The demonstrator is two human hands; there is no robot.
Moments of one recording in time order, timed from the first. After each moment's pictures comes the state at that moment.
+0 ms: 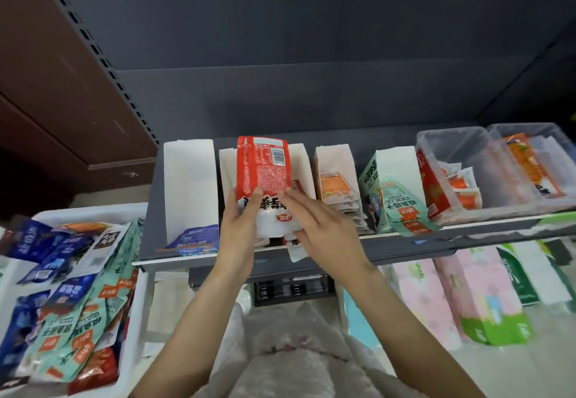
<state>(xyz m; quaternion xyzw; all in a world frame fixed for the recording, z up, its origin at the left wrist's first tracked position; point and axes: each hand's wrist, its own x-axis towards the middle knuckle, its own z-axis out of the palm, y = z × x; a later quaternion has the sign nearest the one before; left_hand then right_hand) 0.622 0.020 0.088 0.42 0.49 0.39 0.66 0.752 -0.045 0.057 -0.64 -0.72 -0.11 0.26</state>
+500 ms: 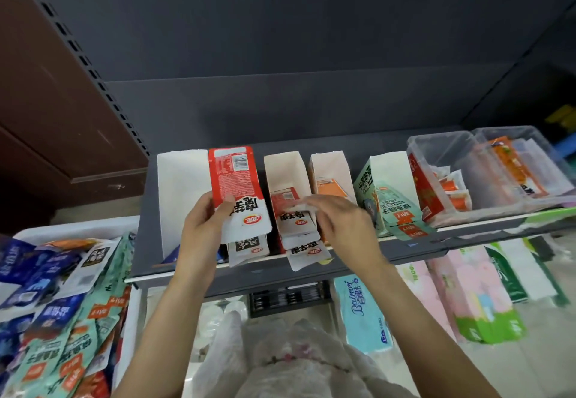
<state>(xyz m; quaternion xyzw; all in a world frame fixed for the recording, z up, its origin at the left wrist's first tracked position) 0.583 0.051 0.092 0.46 0.51 0.36 0.63 0.779 -0.040 0.064 -0.71 -0.64 -0.03 0.31</state>
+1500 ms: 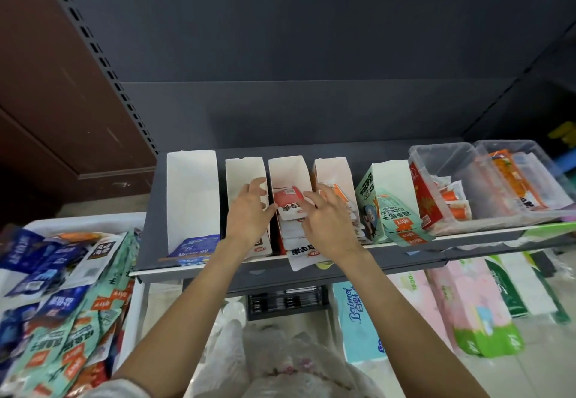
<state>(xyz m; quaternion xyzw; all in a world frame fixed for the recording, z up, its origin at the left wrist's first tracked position) 0.636 0.083 0.036 0.78 0.51 0.17 0.32 0.776 -0.011 0.032 -0.75 -0.65 -0.02 0.10</state>
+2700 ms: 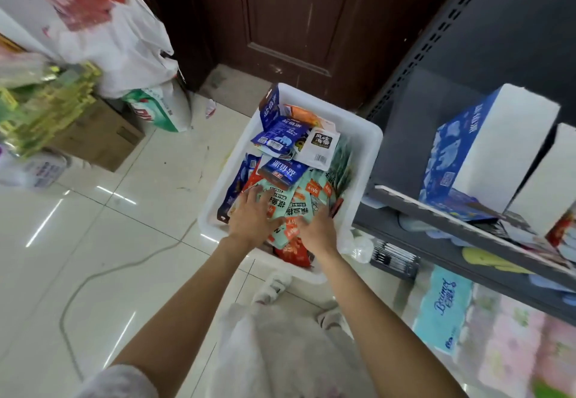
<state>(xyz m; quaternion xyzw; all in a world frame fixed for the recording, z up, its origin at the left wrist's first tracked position) 0.202 0.054 -0.101 0.66 0.68 -0.03 0.32 0.342 0.039 -0.077 -0.77 -0.44 0.45 0.07</state>
